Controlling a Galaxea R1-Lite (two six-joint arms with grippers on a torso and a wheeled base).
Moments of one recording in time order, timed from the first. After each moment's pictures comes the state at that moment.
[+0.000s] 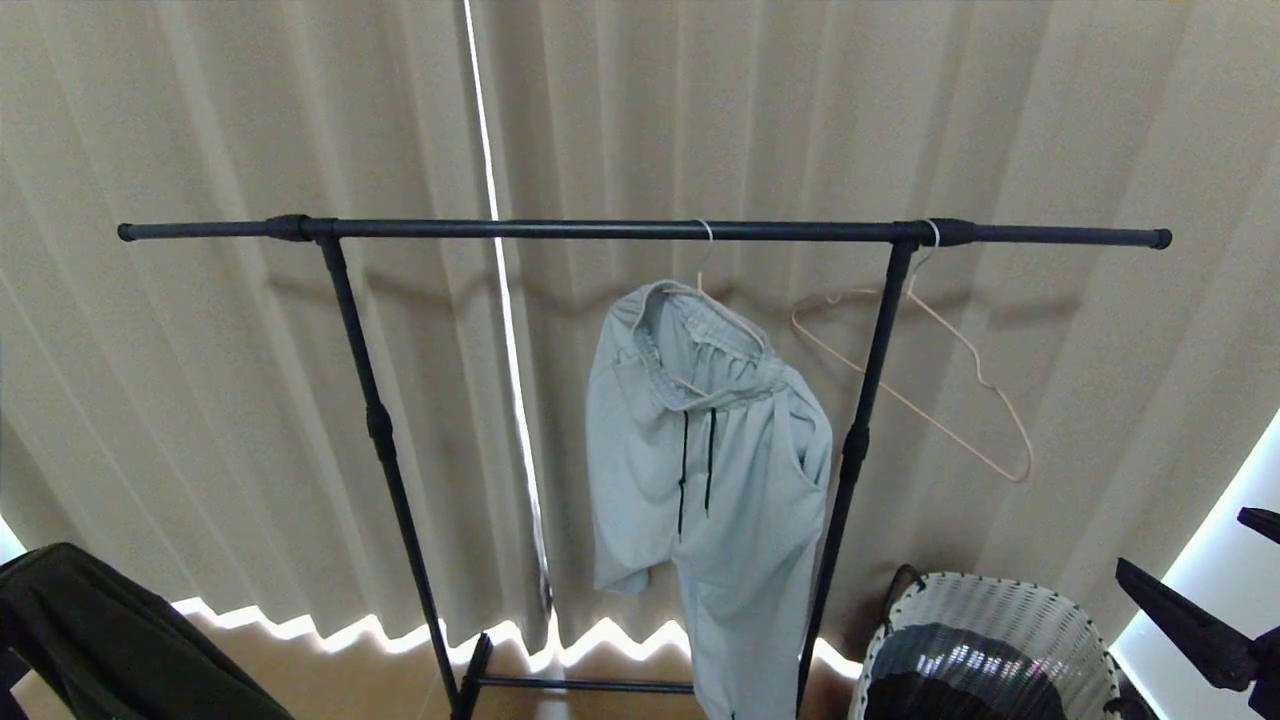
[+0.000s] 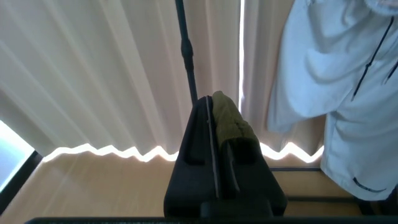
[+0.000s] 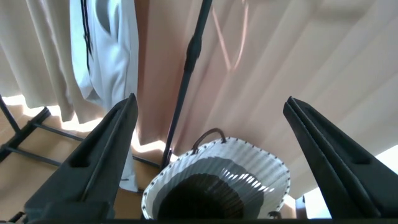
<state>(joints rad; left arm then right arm) -0.01 0.72 -0.28 -0.29 0.06 0.15 0.01 0.92 -0.16 -0.54 0.11 -0.21</state>
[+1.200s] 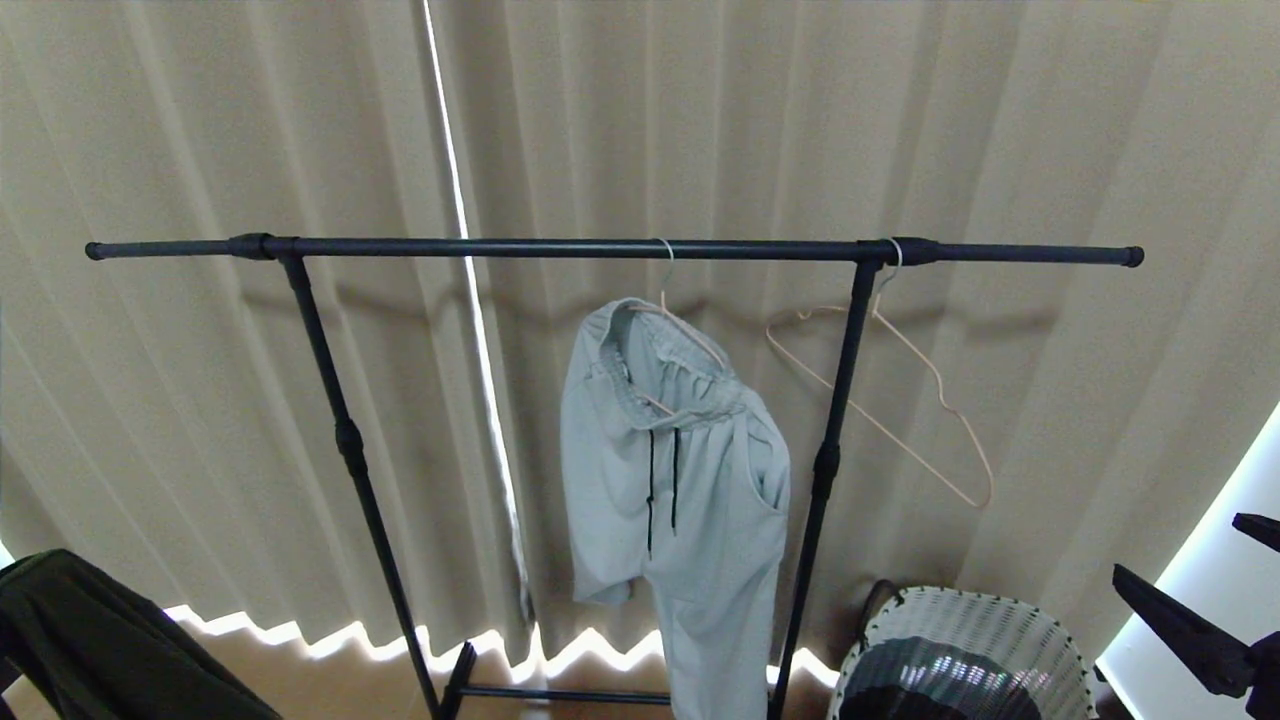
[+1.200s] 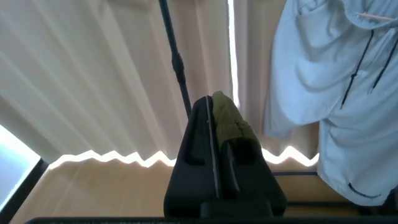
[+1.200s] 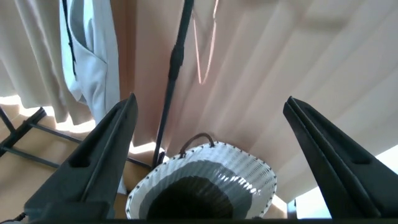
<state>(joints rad) -0.01 0.70 -0.27 -0.29 0.06 0.19 0.02 0.92 -0.16 -0.54 0.11 -0.21</state>
